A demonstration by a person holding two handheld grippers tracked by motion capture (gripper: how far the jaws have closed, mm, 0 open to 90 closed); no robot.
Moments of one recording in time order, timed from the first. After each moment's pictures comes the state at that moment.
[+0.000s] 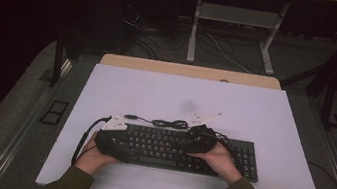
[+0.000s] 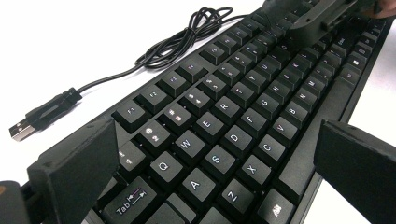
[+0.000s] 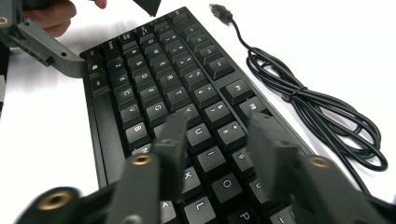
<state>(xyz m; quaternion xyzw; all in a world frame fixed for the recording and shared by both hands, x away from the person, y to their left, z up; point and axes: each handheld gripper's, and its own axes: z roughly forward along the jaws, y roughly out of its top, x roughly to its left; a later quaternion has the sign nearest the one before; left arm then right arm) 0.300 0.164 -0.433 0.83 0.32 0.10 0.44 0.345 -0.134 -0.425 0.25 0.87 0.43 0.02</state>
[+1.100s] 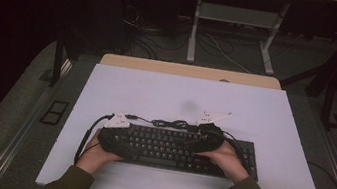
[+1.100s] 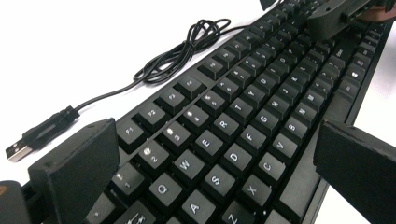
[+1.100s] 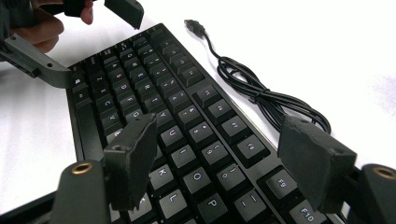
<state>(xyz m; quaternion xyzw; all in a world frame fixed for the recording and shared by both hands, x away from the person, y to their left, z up) 0.308 0.157 -0.428 0.83 0.32 0.11 0.45 0.347 -0.152 -0.422 0.28 0.85 0.45 0.04</state>
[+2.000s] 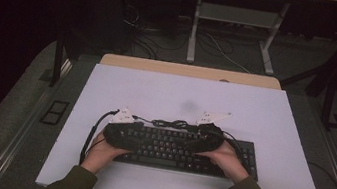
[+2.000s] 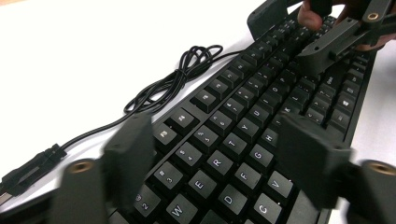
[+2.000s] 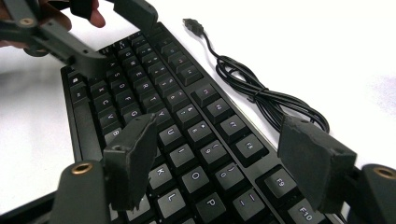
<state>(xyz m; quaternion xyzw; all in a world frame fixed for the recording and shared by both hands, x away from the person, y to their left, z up) 0.318 0.147 -0.424 0.82 0.31 0.09 0.48 0.347 -0.151 -0.422 0.28 0.85 0.45 0.04</state>
